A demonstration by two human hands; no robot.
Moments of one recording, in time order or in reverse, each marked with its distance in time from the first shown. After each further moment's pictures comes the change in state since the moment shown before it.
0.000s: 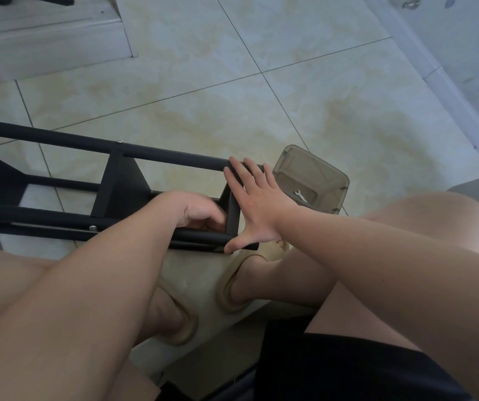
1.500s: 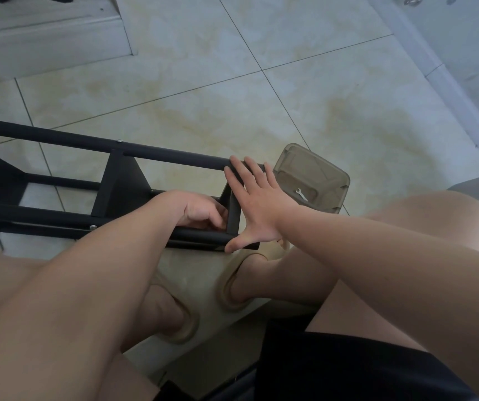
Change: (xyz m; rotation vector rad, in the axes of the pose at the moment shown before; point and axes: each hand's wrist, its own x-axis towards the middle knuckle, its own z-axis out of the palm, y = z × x) left_hand -0.002 -0.001 0.001 -0.006 -0.098 0.086; right_hand 0.000 0.001 0.001 -0.010 0.002 -0.009
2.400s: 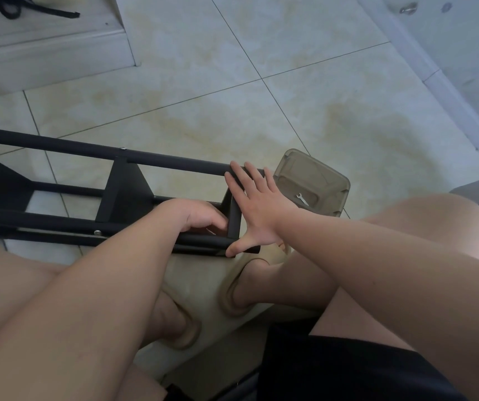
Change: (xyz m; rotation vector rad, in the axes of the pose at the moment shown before) left_hand -0.003 -0.001 0.002 0.143 0.170 -0.013; right_hand 0.001 0.000 0.002 -0.009 -0.003 0.008
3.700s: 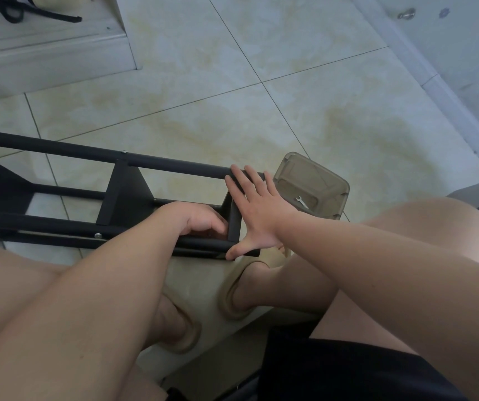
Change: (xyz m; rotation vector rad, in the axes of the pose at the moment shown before) left_hand 0.002 -0.002 -0.003 0.025 -0.042 -0.013; right_hand -0.002 -0.002 -0.004 0.009 -0.022 0.005
